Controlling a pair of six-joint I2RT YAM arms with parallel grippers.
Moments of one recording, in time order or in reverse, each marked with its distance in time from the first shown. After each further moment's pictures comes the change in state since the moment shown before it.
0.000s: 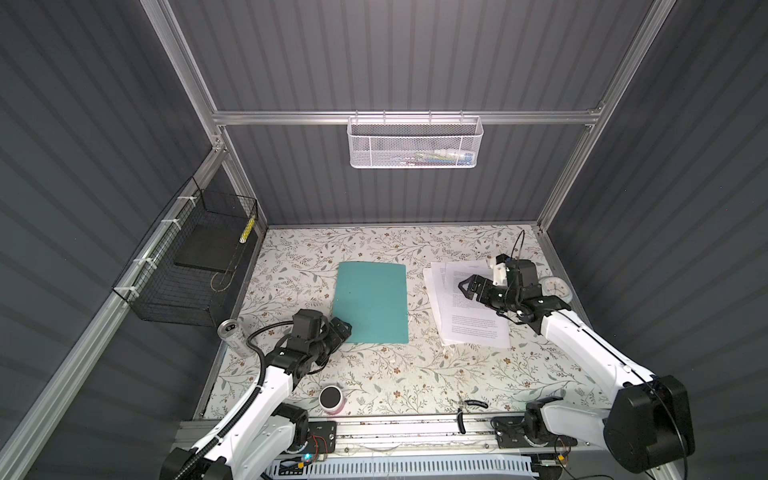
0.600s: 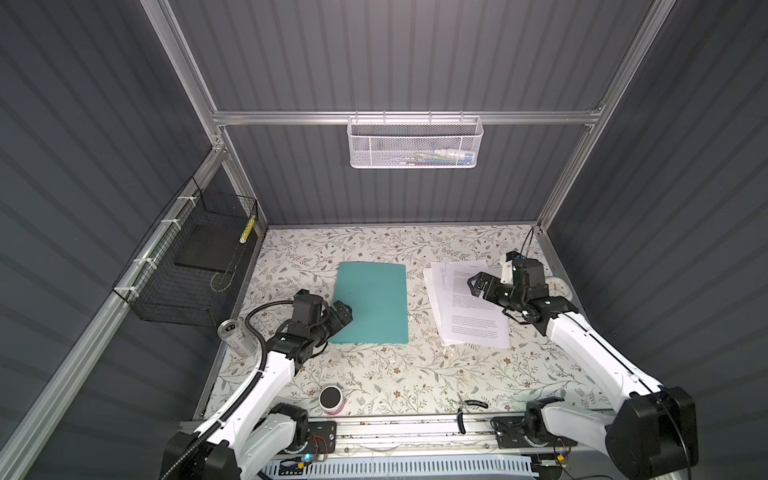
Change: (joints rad) left arm 0.022 0.073 0.145 0.007 -0.065 0.147; right arm -0.028 -0.039 0.004 -0.034 0.104 -0.041
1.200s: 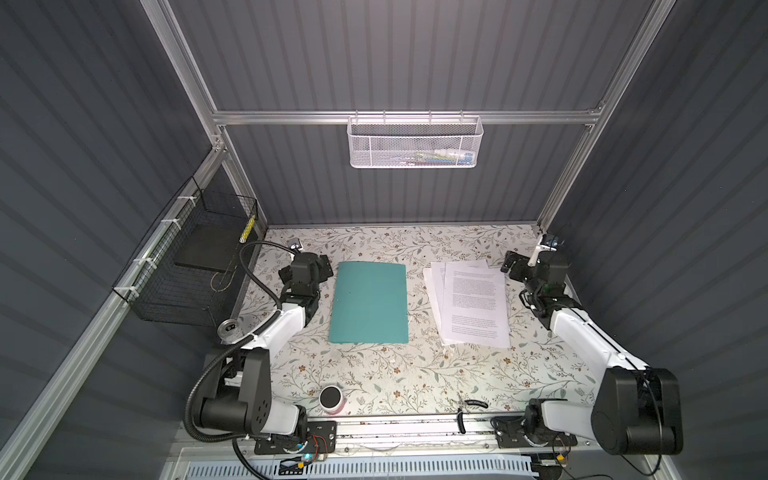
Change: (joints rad) left arm 0.125 0.442 0.299 0.449 -0.439 0.547; right arm -0.154 0.085 -0.009 0.390 0.329 -0.257
